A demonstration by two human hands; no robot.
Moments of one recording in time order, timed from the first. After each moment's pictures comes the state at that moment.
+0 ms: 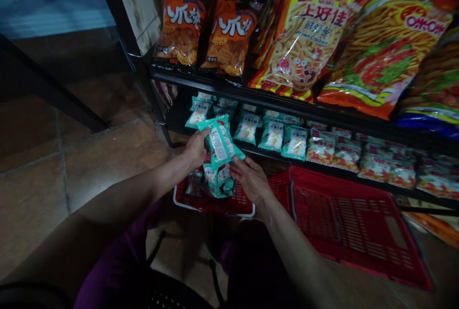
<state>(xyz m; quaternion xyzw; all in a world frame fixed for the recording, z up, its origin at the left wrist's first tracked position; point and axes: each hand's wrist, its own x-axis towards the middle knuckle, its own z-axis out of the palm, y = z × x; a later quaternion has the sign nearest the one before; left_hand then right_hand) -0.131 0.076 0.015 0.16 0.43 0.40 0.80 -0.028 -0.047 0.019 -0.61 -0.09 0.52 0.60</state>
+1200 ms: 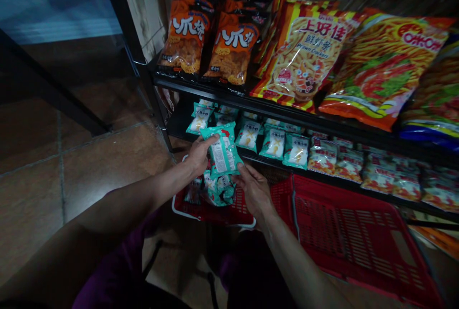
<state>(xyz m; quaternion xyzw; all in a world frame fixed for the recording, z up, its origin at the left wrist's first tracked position) -0.131 0.067 0.027 0.20 0.38 0.39 0.82 -0.032 -0.048 0.023 -0.65 -0.10 0.45 0.61</state>
